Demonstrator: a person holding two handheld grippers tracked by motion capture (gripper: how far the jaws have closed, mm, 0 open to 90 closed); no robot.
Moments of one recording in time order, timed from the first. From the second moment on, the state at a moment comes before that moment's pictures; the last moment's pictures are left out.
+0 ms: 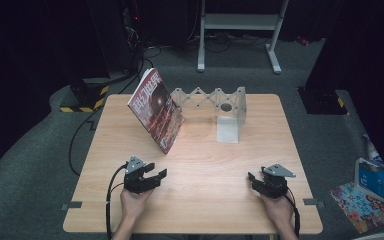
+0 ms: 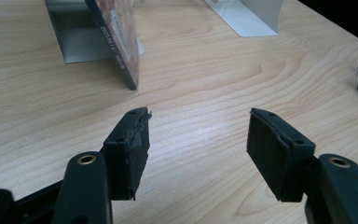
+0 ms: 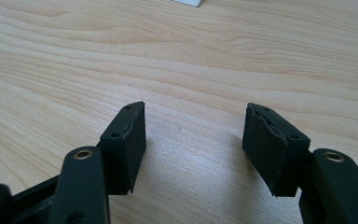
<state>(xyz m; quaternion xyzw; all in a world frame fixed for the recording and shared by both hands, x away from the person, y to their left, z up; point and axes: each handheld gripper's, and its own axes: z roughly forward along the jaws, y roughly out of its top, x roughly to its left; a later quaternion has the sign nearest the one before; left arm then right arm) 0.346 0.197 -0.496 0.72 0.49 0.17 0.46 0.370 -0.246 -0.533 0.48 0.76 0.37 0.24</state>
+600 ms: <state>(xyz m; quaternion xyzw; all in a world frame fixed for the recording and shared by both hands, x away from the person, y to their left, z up) 0.358 0.186 -0.515 0.73 0.50 0.17 0.44 0.370 -0.246 -0.533 0.48 0.76 0.37 0.24</state>
